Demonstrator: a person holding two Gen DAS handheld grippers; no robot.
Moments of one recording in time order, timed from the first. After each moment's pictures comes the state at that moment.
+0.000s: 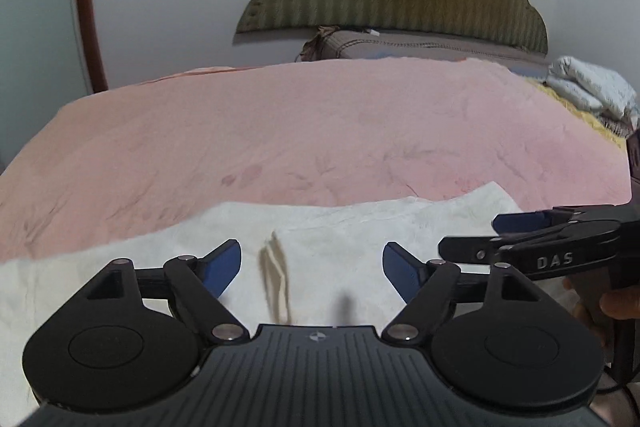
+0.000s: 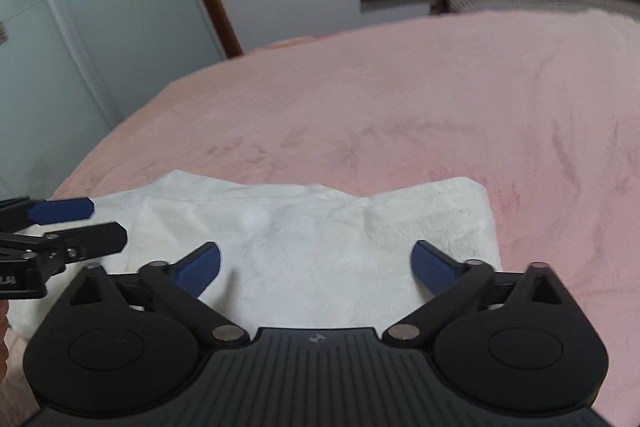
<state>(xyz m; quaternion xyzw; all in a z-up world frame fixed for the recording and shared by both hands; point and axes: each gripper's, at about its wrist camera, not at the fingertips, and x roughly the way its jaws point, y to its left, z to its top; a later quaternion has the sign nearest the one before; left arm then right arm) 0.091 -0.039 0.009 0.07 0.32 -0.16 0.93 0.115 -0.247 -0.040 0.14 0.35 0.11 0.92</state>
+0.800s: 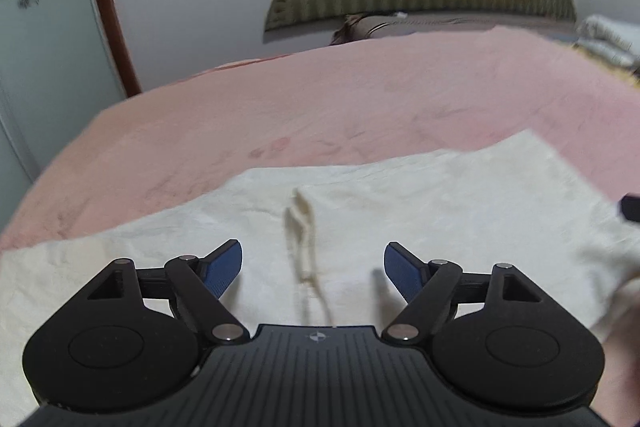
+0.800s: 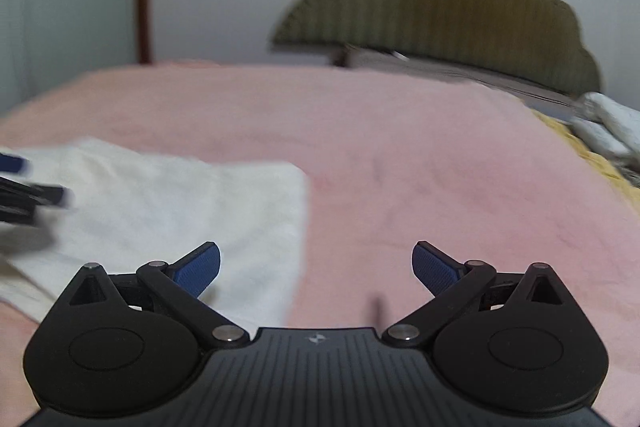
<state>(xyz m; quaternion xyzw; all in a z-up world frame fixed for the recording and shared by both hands) 0.060 -0.047 -0.016 0.12 0.30 -0.11 0.94 -0.005 -0.266 -0.018 0.01 0.27 -0.02 0.96</state>
